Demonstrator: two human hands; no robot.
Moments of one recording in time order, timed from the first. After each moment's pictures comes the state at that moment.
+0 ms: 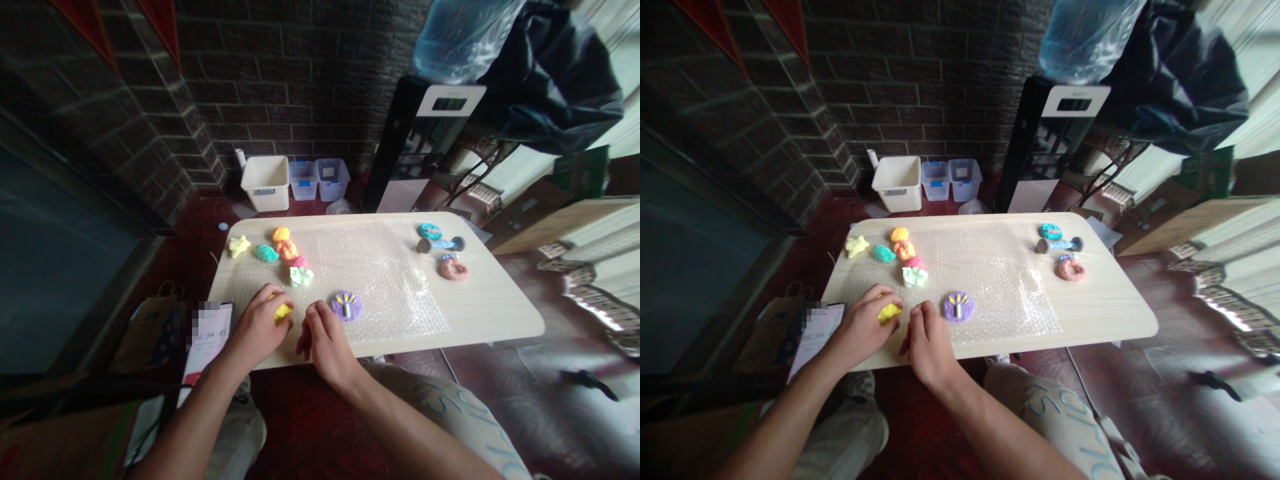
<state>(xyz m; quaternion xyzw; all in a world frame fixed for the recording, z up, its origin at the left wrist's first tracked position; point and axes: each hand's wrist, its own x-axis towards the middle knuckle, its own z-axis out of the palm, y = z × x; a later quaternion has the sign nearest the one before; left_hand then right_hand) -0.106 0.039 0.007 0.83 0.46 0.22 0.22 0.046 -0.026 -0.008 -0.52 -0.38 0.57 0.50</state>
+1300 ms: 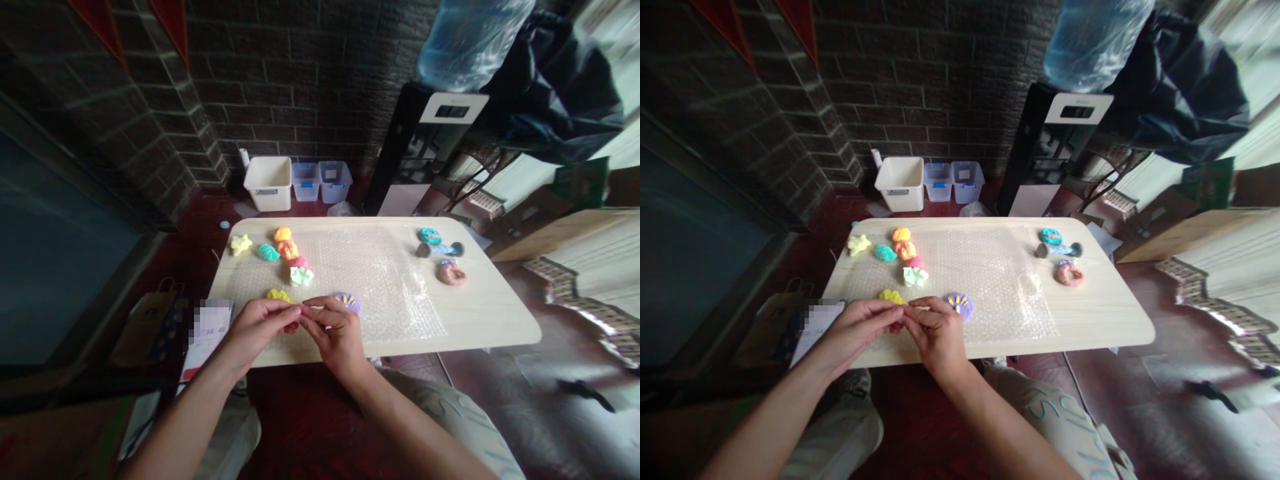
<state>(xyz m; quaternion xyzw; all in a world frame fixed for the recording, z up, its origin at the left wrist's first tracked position) -0.100 0.024 0.024 0.50 0.45 0.30 0.68 0.075 -0.020 -0.002 -0.46 -0.63 0.27 0.56</state>
